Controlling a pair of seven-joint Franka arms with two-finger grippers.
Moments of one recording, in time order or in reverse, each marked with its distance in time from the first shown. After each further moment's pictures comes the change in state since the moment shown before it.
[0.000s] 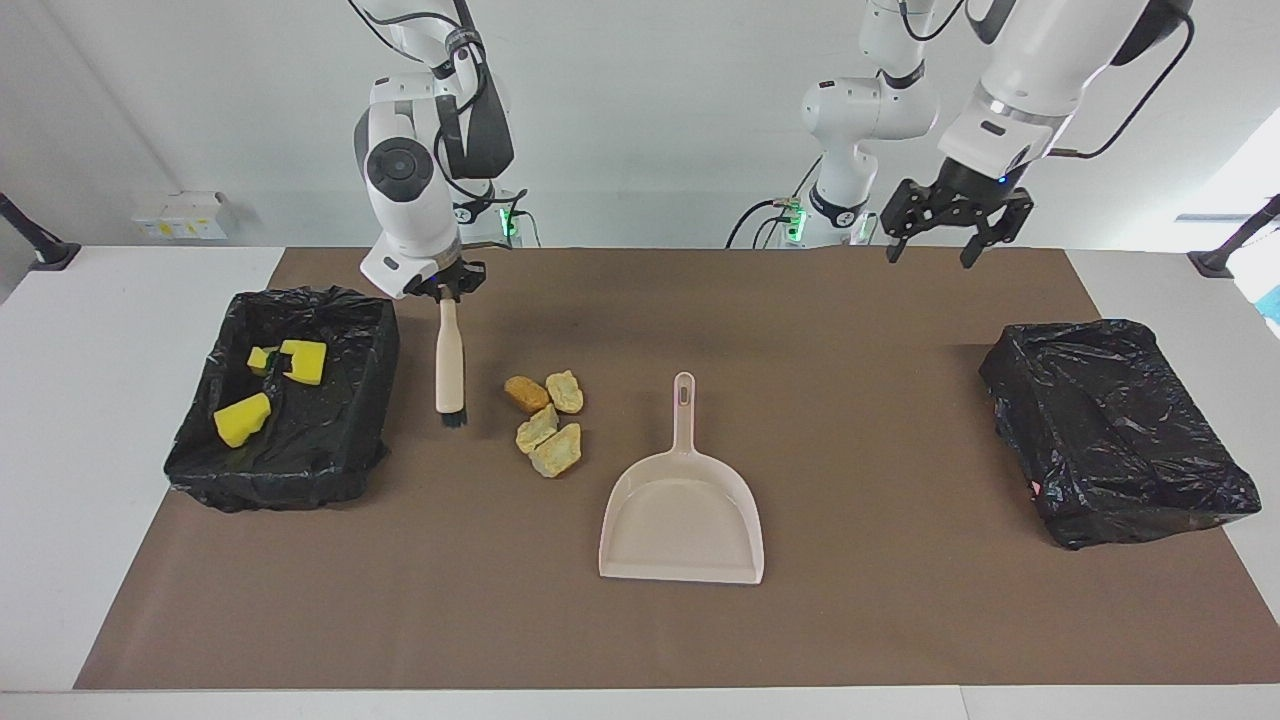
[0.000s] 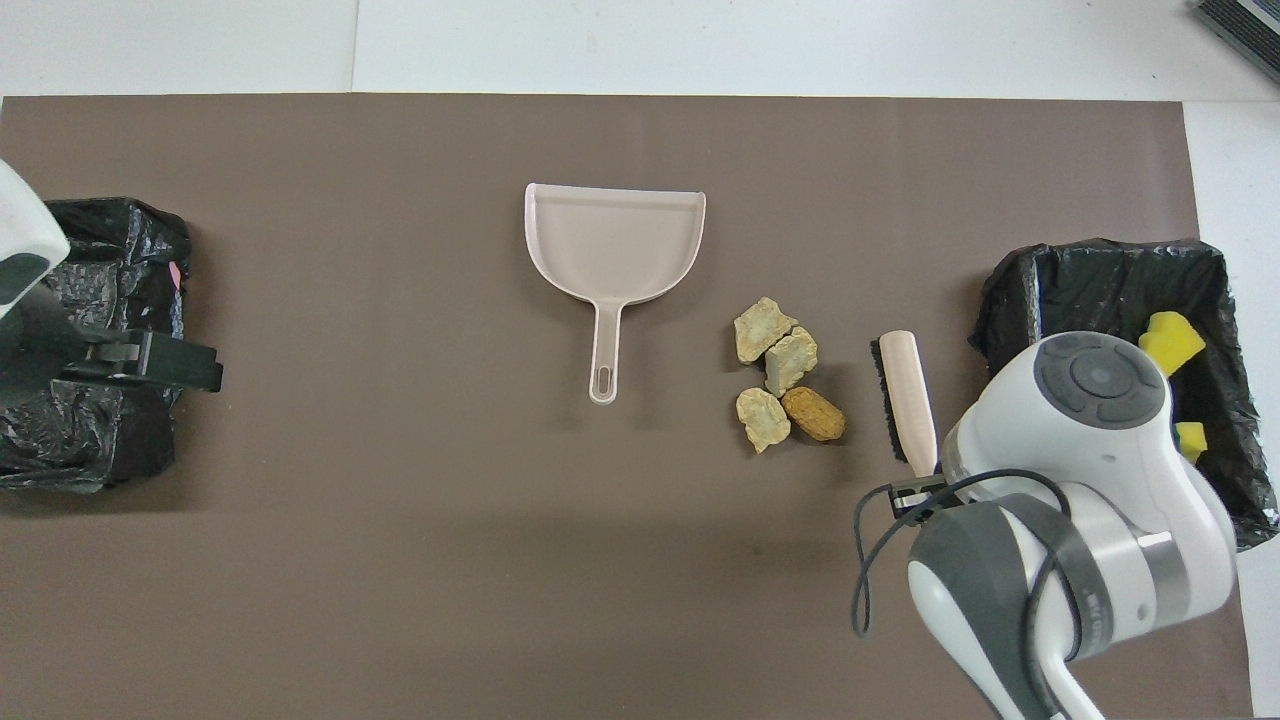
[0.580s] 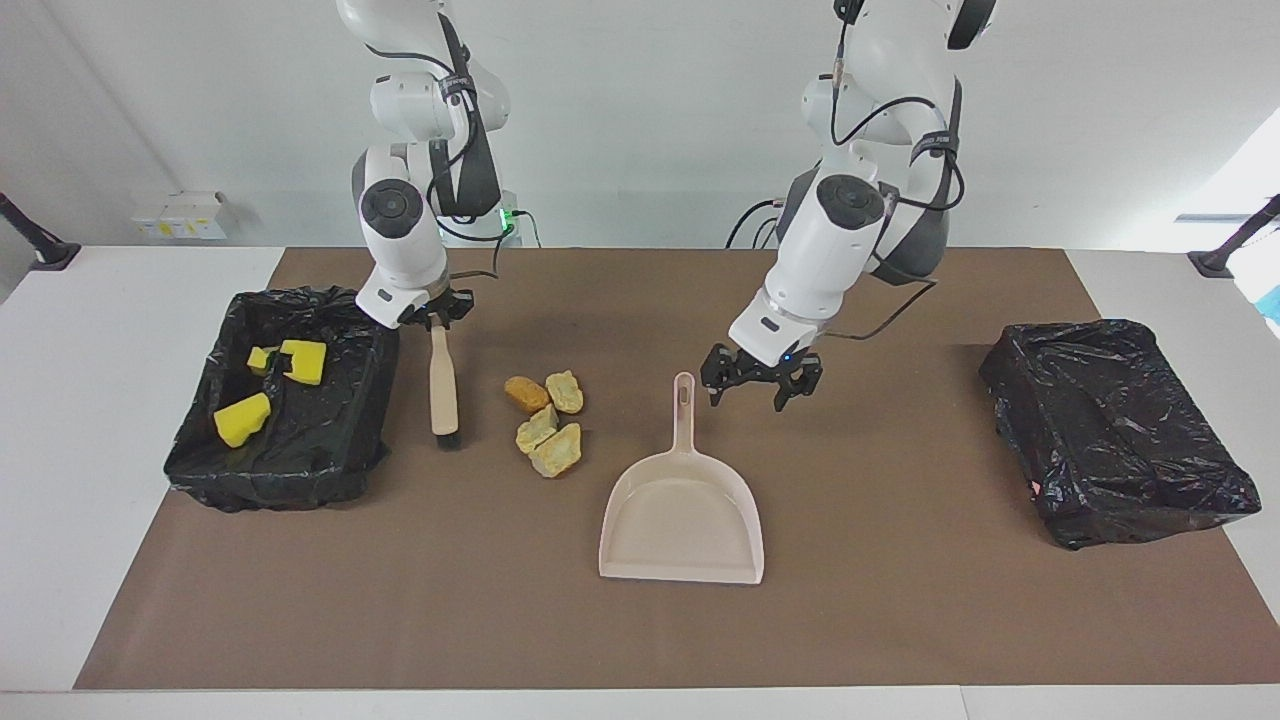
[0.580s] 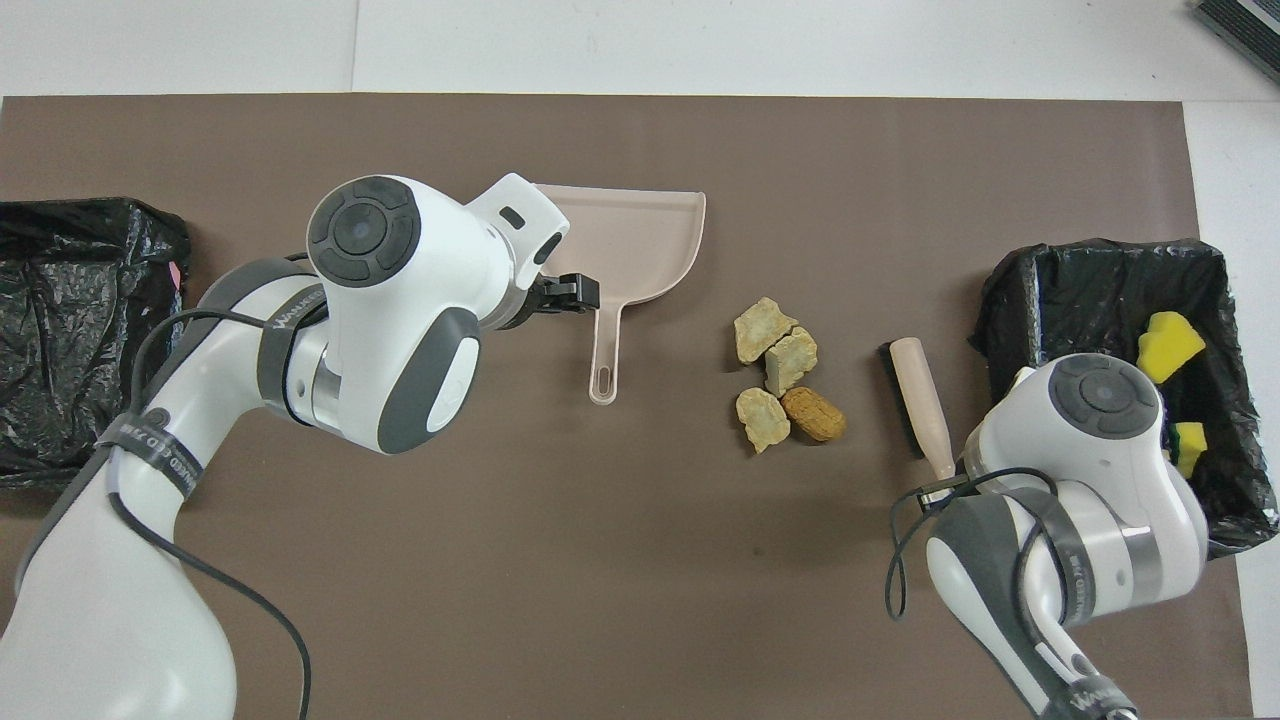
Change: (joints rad) left arm -0.161 0.328 -0.002 -0.004 -0.019 0.416 -0.130; right arm -0.003 0.059 0.009 -0.102 -0.027 0.158 -0.006
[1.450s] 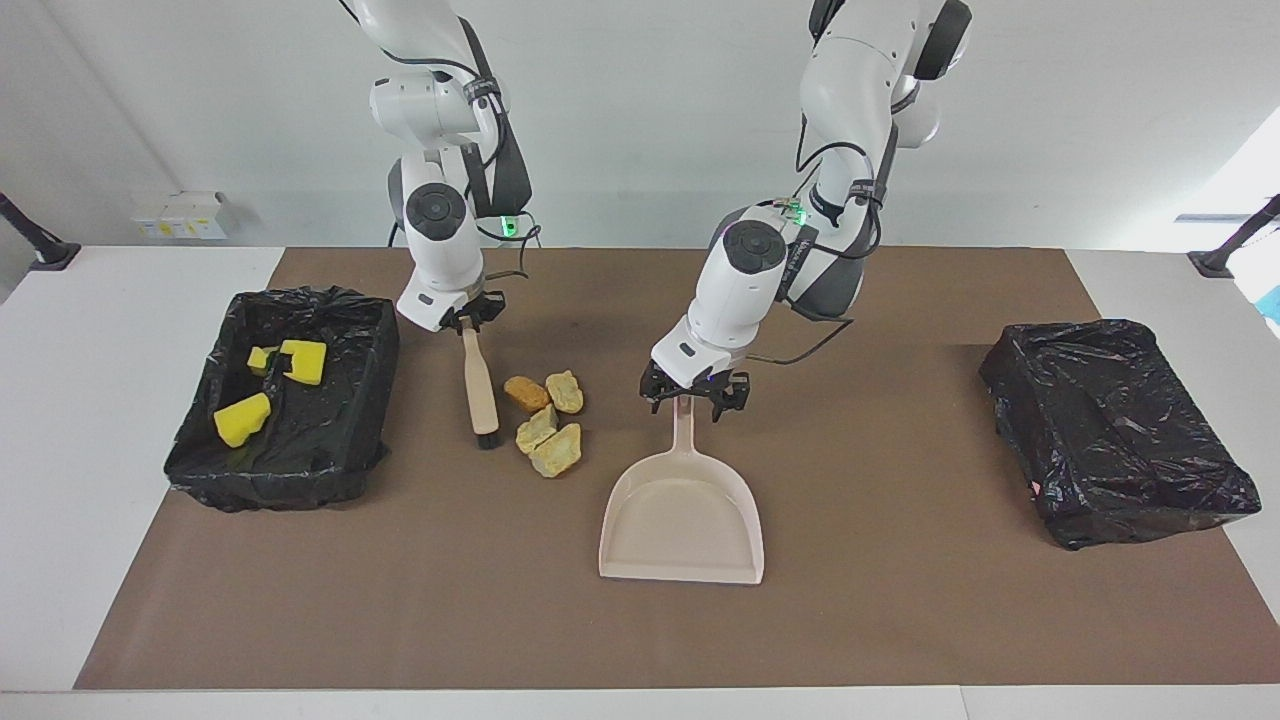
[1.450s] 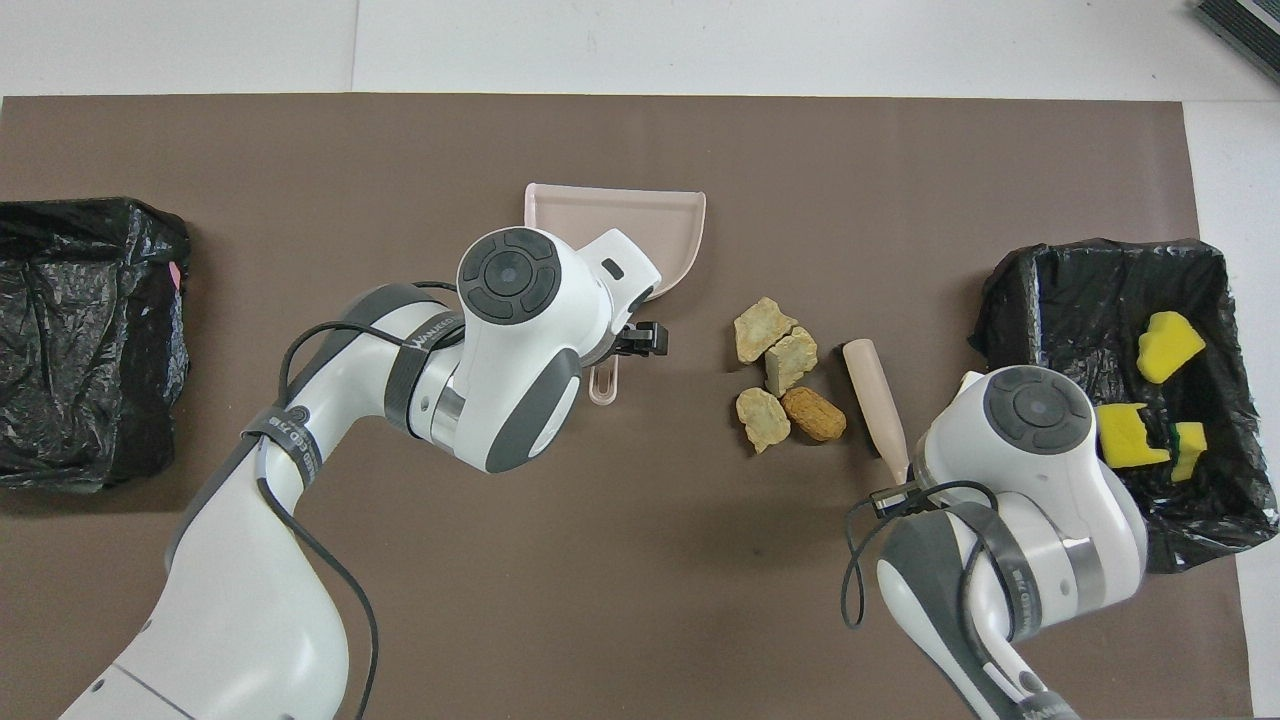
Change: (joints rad) left arm -0.109 0.113 0.001 0.020 0.031 0.008 -0.021; right arm 0.132 0.041 0.005 0.032 0.072 0.050 0.152
